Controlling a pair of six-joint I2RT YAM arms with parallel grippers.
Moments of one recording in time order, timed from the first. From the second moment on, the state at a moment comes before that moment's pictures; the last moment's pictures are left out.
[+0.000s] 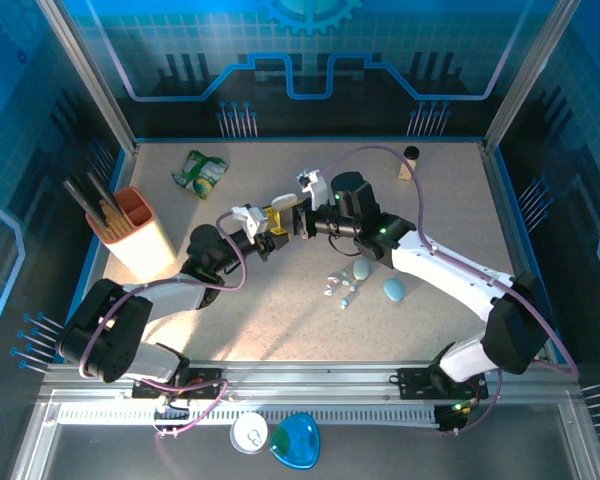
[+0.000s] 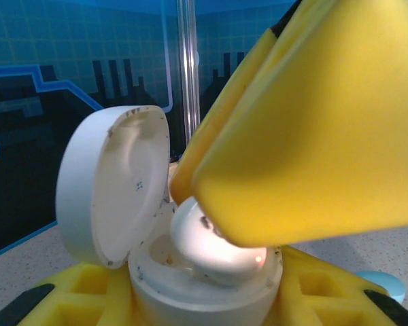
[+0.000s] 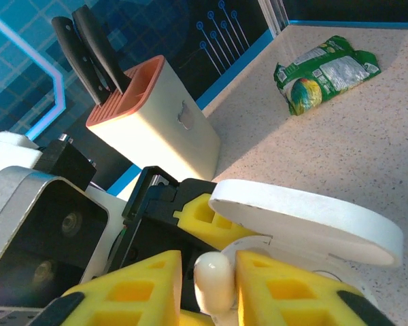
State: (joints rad) left arm -0.40 1.41 0.47 1.06 0.54 -0.01; right arm 0.73 1.46 1.17 -0.07 -0.35 0.41
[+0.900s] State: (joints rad) left arm -0.40 1.43 0.47 1.12 0.54 -0.01; right arm 0.72 1.40 1.18 -0.11 -0.32 0.36
